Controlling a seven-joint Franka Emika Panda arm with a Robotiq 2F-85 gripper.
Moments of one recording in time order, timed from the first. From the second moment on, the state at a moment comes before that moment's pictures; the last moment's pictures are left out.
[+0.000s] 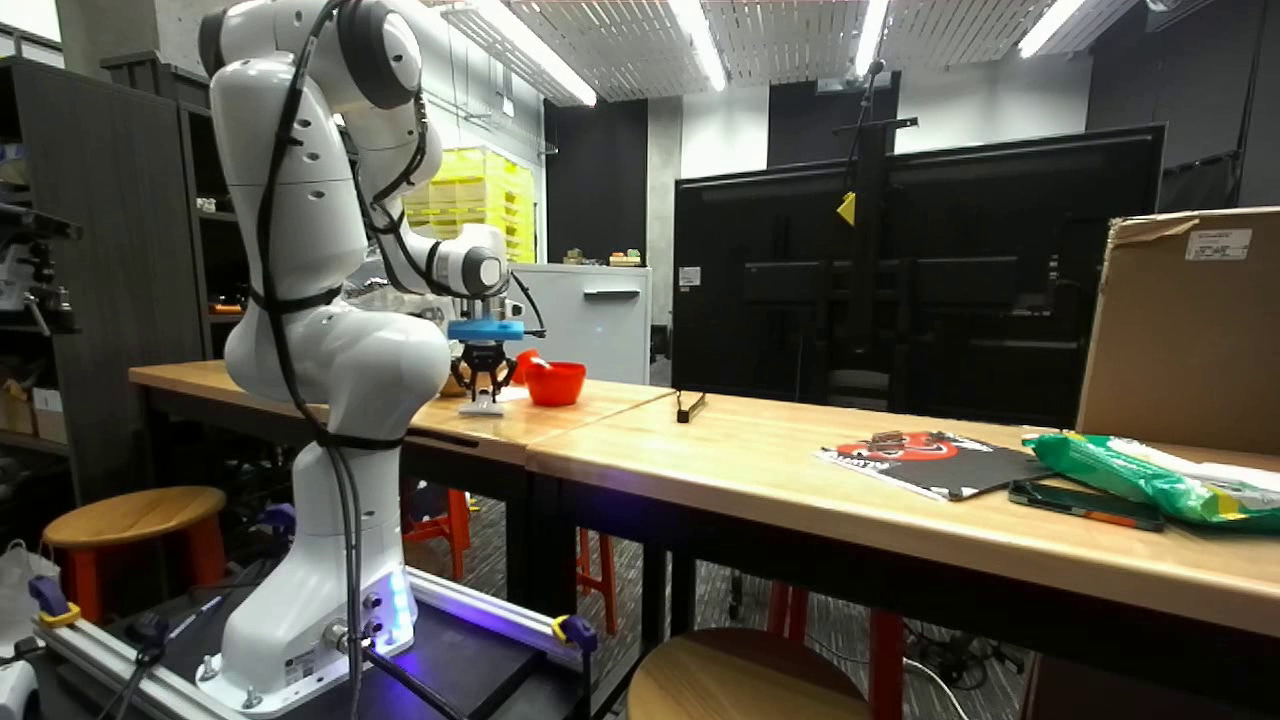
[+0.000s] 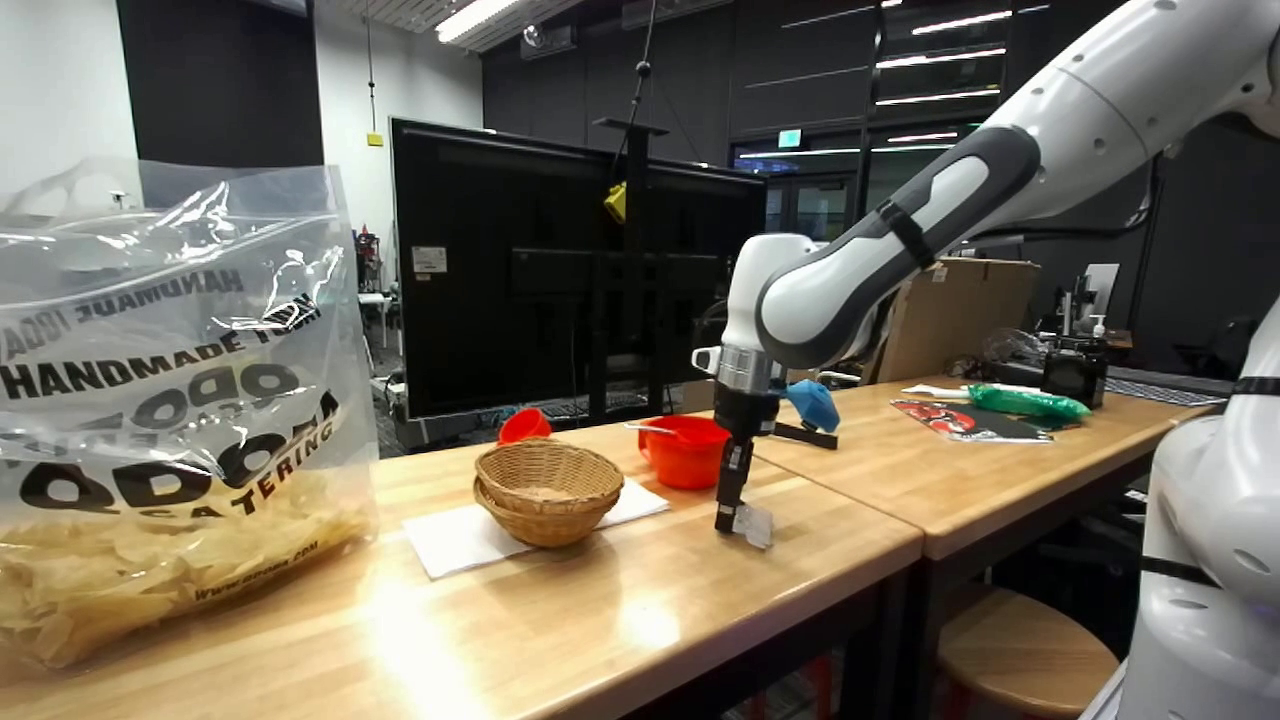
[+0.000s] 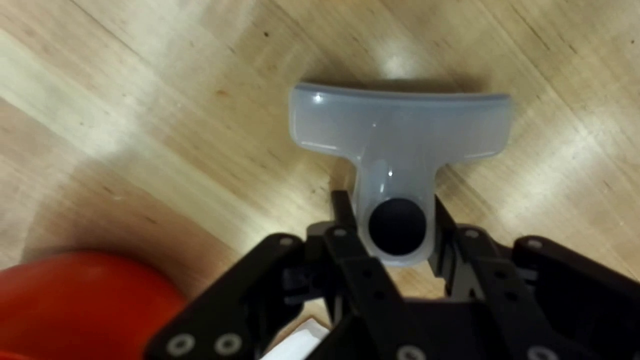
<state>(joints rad) 0.29 -0.28 0.06 -2.60 0.11 2.44 -0.42</state>
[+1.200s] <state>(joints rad) 0.06 -0.47 -0.02 -2.65 0.06 2.44 -0.12</state>
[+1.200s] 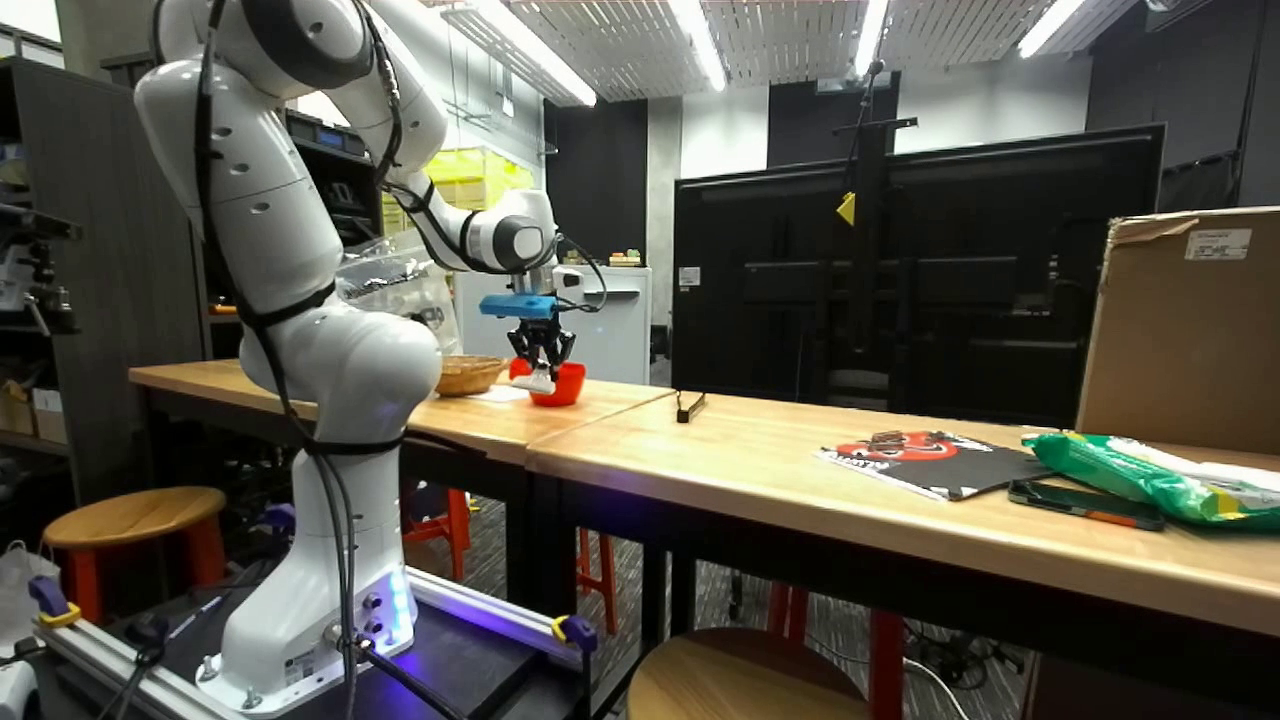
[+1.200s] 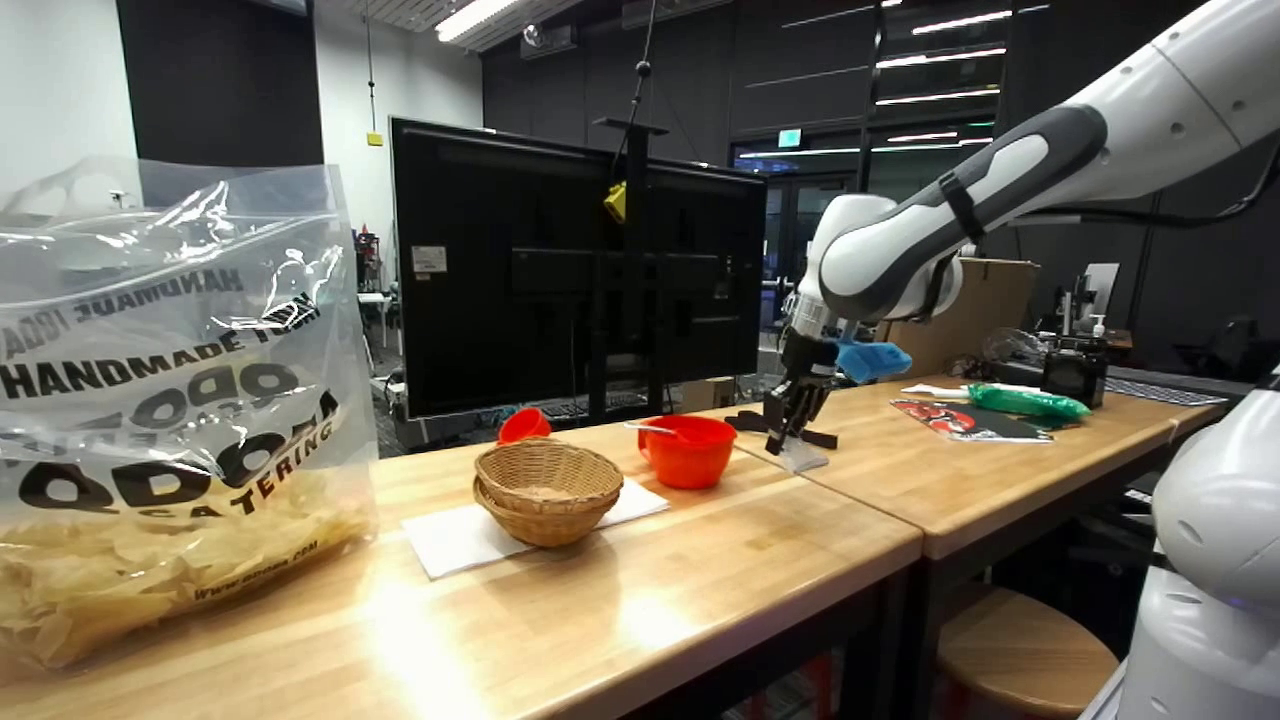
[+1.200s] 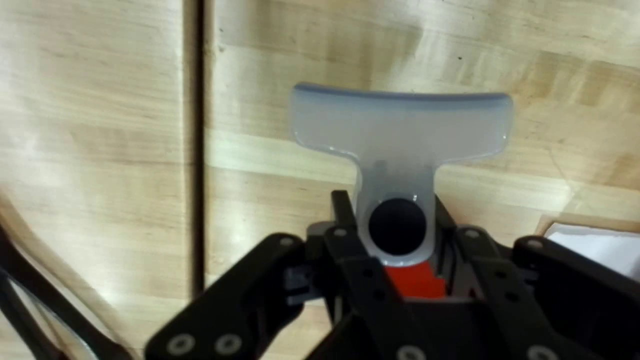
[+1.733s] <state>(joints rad) -0.02 -0.51 -0.09 -2.67 0.20 2.47 0.04</state>
